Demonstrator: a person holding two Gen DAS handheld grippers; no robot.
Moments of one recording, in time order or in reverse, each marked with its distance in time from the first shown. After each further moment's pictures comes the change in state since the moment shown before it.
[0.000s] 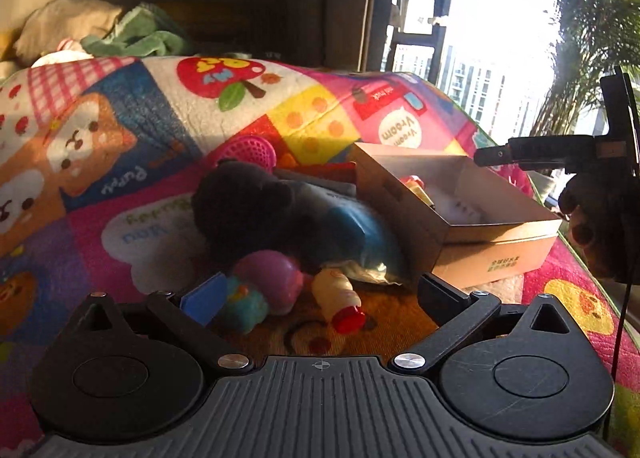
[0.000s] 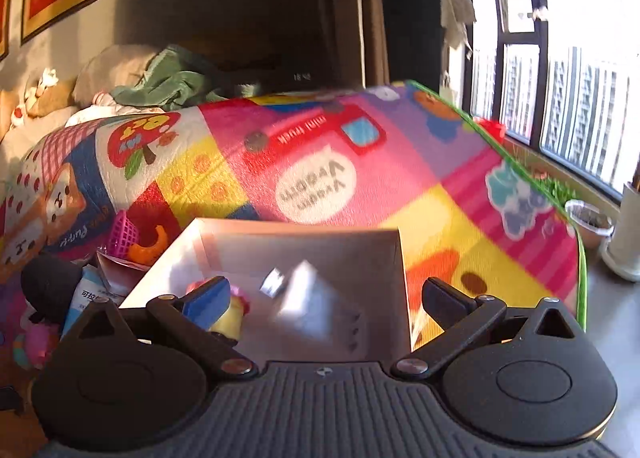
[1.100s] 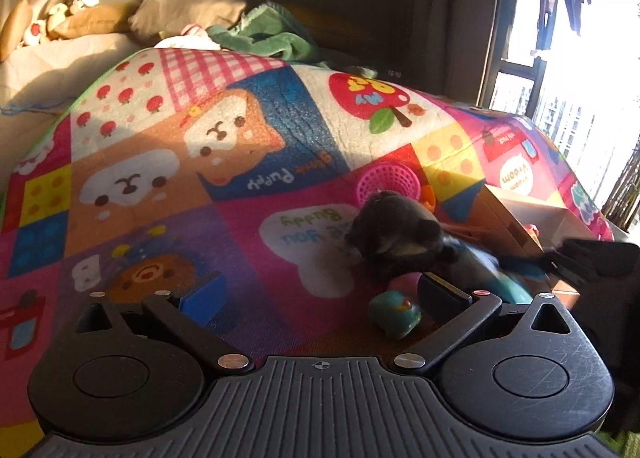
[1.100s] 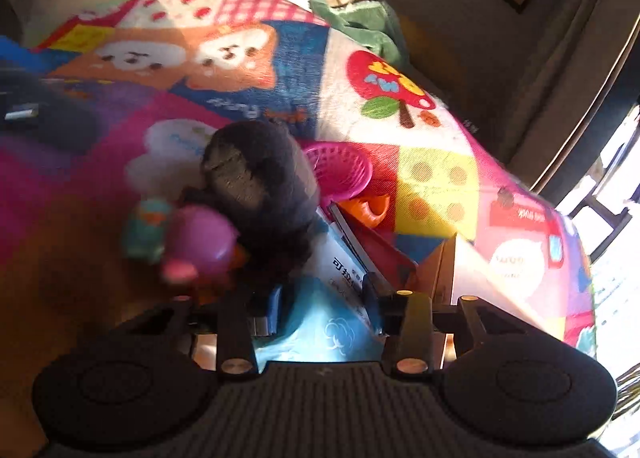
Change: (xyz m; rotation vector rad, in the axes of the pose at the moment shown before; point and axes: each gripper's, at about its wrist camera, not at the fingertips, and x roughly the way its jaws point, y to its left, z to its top) left arm -0.050 0.069 0.013 -0.180 -0.015 0.253; right arm 0.001 0.230 -0.076 -0.681 0.025 0.030
